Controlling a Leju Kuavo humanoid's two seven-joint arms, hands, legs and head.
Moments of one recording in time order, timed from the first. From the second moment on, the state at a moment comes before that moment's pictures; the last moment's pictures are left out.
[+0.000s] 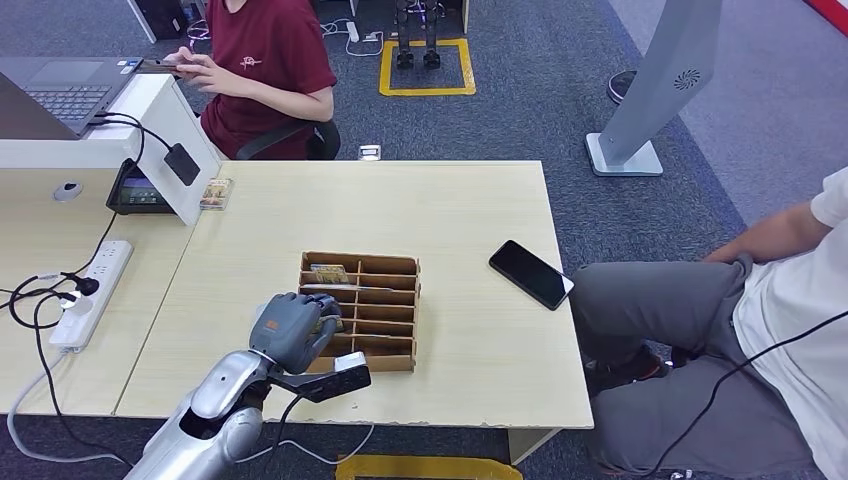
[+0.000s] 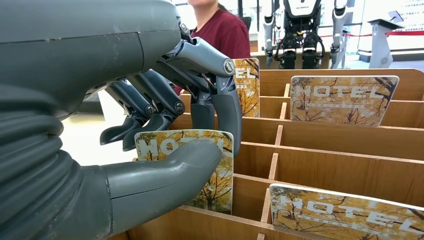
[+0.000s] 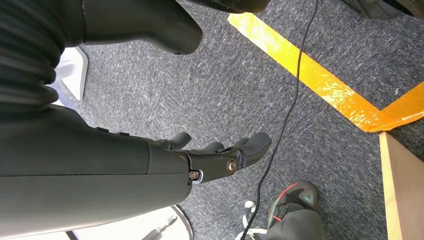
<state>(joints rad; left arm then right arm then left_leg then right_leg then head) -0.26 0.17 -0.65 -1.27 -1.08 0.11 -0.02 -0.05 0.15 -0.50 -0.21 1.49 -0.23 -0.08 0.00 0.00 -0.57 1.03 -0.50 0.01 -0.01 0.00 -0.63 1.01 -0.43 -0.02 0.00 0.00</state>
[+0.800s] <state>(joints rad) -0.26 0.17 -0.65 -1.27 -1.08 0.11 -0.02 -0.05 0.15 -0.50 -0.21 1.49 -0.23 -0.08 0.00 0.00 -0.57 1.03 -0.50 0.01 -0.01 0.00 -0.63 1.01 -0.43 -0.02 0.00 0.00</state>
